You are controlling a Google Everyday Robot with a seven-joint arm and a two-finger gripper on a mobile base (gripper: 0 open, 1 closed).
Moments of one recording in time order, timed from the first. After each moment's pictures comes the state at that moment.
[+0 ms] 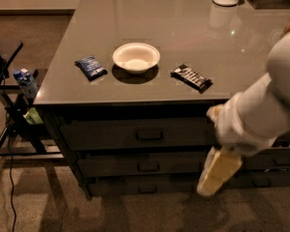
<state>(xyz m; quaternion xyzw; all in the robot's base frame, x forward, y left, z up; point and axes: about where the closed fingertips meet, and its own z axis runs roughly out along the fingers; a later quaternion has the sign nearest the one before) 0.386 -0.144 0.841 -0.59 0.79 0.05 0.17</state>
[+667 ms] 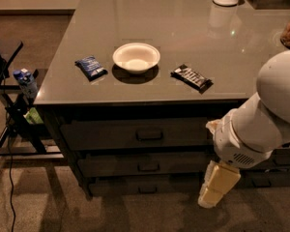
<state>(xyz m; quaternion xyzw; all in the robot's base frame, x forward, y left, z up) 0.368 -0.147 0.810 -0.59 0.79 0.06 0.14</state>
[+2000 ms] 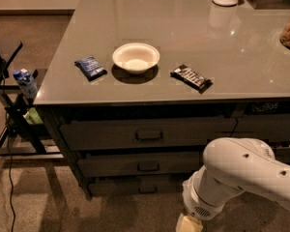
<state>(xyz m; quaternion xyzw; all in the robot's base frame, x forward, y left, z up) 0.310 -0.102 0.631 -0.56 0.81 0.16 0.06</state>
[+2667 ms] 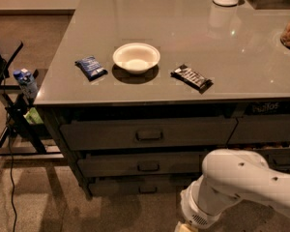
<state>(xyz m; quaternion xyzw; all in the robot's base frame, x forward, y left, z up) 0.299 -0.097 0.601 -0.55 0.82 0.18 0.05</state>
